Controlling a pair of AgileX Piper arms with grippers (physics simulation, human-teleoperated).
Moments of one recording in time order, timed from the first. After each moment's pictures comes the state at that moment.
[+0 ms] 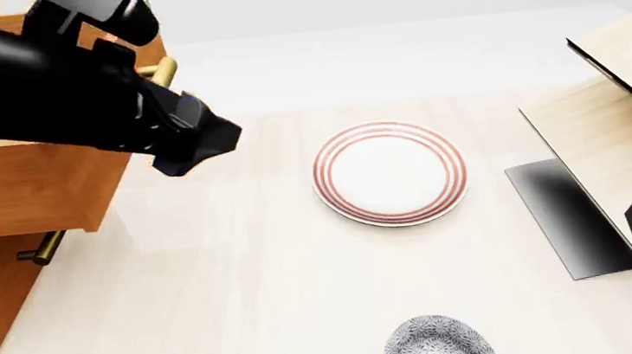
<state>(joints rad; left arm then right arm) -0.65 1.14 -1.14 0.76 0.10 0.00 0.01 0.00 0.00 0.00</state>
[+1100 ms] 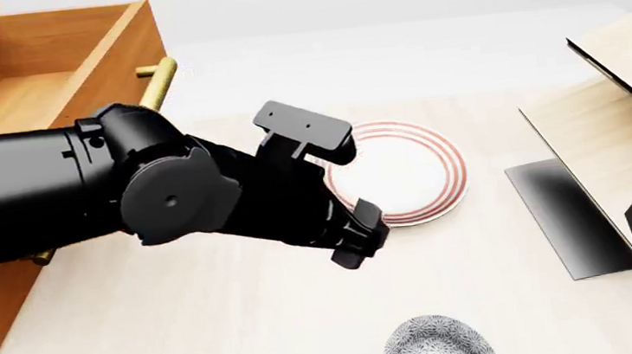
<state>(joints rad) -0.94 1.48 -1.05 0.48 -0.19 0.00 0.01 0.00 0.00 0.00</state>
